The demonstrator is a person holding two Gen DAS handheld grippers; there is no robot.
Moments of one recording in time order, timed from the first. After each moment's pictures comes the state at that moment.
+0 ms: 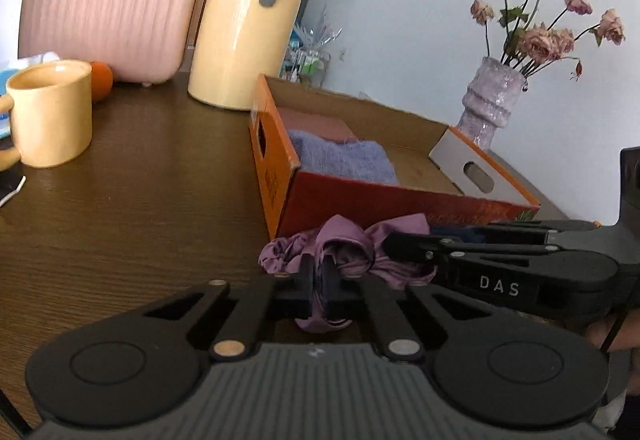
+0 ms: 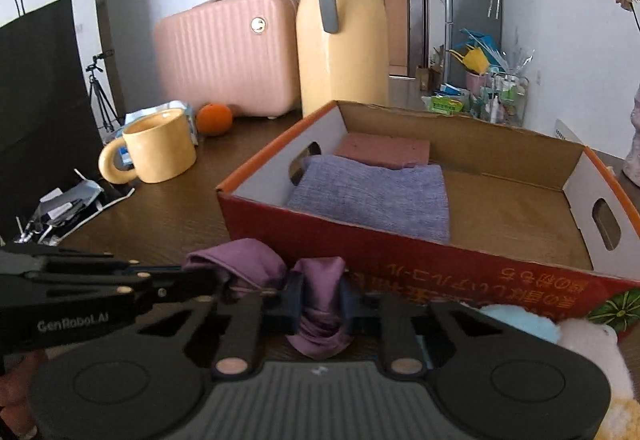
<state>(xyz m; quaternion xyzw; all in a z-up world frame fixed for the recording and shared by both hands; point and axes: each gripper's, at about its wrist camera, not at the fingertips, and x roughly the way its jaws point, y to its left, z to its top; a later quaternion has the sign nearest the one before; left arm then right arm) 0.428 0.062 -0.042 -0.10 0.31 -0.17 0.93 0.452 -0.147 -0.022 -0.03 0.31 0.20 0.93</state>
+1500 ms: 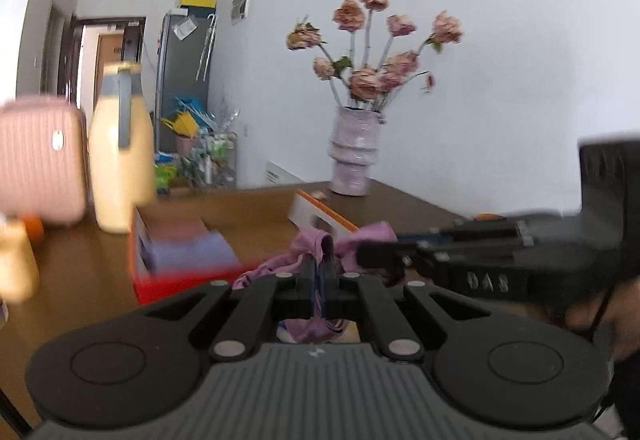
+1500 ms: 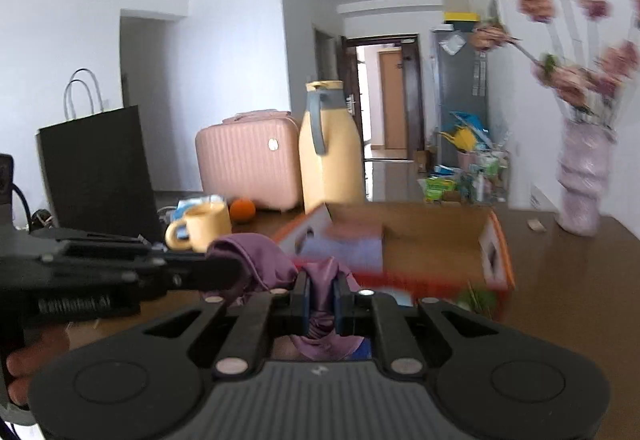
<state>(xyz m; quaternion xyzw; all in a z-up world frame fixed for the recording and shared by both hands) 0.291 -0.035 0.062 0.00 0.17 -0.27 0.95 0.311 -0.247 0.069 0.01 0.19 0.22 0.96</state>
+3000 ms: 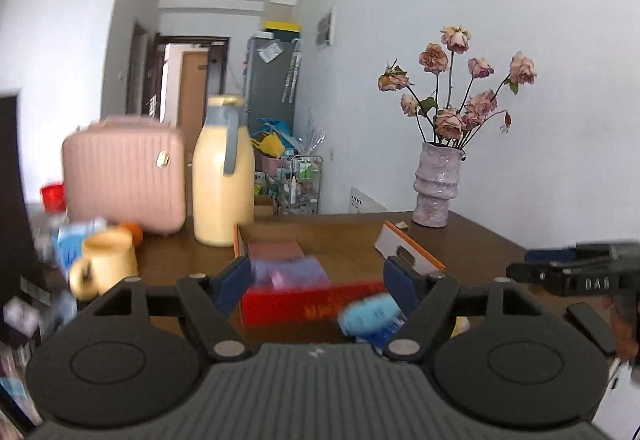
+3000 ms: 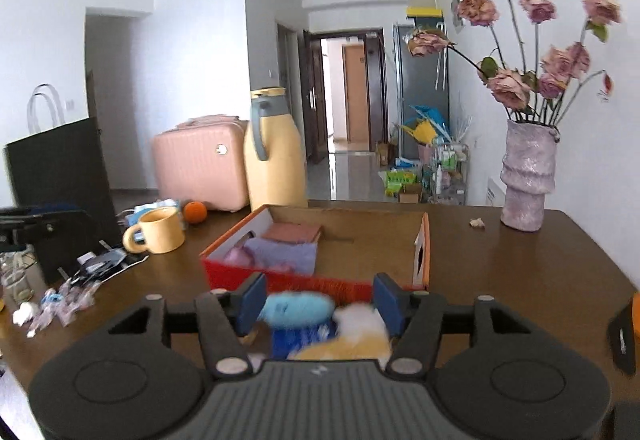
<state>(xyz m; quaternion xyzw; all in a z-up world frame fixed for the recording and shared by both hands) 0.250 0.010 0.098 -0.02 0.15 -0.14 0.98 0.270 -0.312 0.079 0.01 0.19 0.16 0.97</state>
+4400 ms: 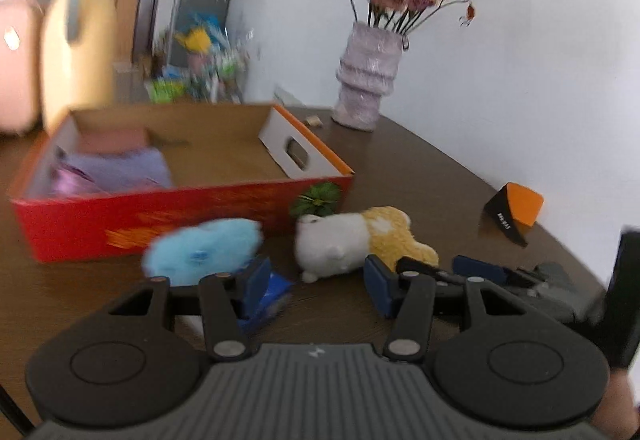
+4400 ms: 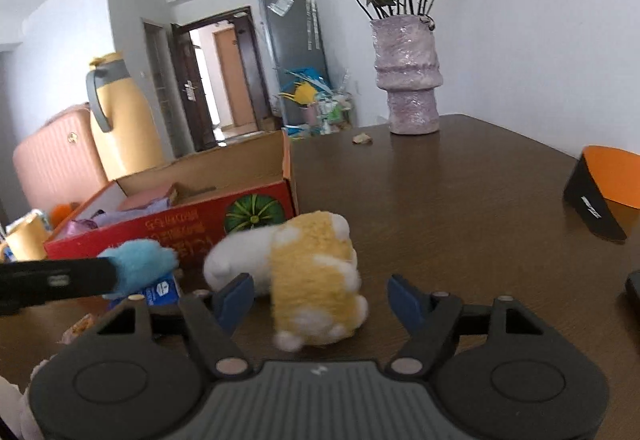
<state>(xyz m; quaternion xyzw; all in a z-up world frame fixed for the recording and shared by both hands) 0.374 -0.145 0.002 -0.04 0.29 -0.24 0.92 0.347 -0.363 -0.040 0.10 0.24 -0.01 0.97</state>
